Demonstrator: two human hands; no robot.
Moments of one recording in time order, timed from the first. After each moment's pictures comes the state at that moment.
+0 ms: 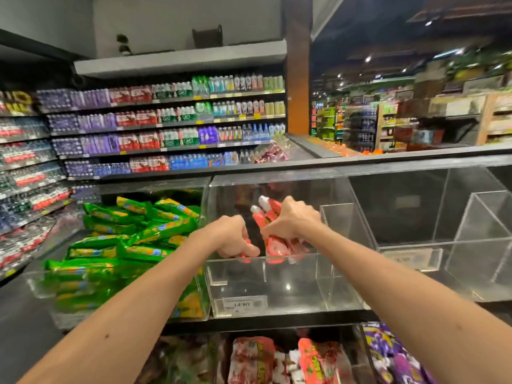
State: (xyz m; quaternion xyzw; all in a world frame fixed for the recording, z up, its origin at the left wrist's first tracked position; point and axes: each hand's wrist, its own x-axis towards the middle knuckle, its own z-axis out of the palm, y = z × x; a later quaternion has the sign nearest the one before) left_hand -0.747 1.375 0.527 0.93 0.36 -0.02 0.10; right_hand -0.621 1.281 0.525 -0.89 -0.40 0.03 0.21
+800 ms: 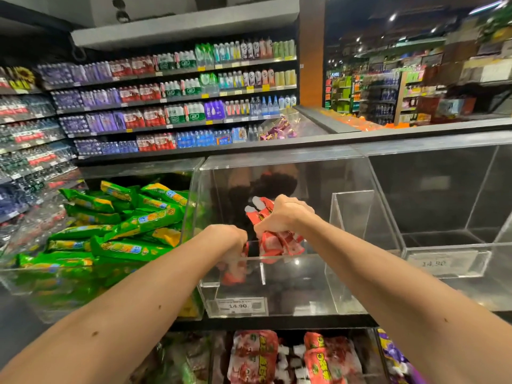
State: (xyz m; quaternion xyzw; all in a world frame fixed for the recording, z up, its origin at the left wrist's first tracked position) left_hand -0.697 1.415 0.478 0.89 0.36 -0.28 -0.06; right_hand -0.591 1.331 0.494 -0.88 -0.43 0.13 0.17
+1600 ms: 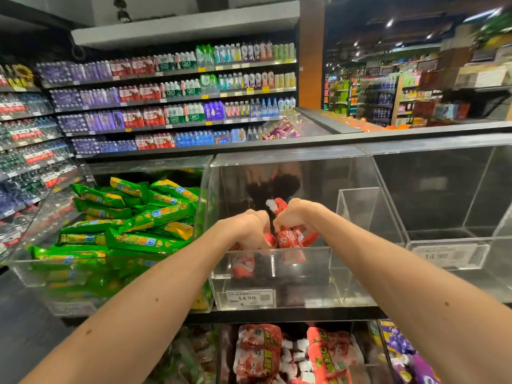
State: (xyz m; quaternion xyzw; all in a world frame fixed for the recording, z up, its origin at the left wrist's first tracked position) left_hand -0.703 1.403 0.489 0.94 0.31 -0.10 0.07; right_hand -0.587 1.331 0.495 -0.87 -0.37 0.27 0.17
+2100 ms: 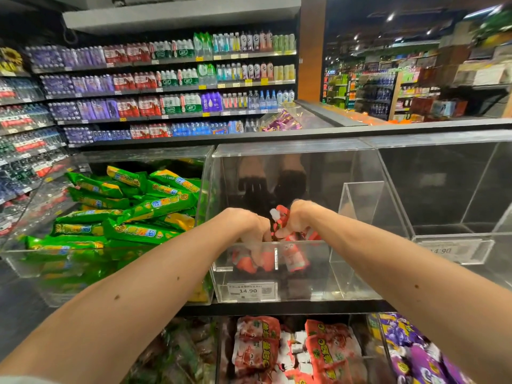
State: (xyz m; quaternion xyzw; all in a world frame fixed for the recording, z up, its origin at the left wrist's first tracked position) left_hand -0.691 1.403 0.486 0.93 0.25 -0.27 0.01; right_hand -0.583 1.339 0.478 -0.90 -0.39 0.21 0.04
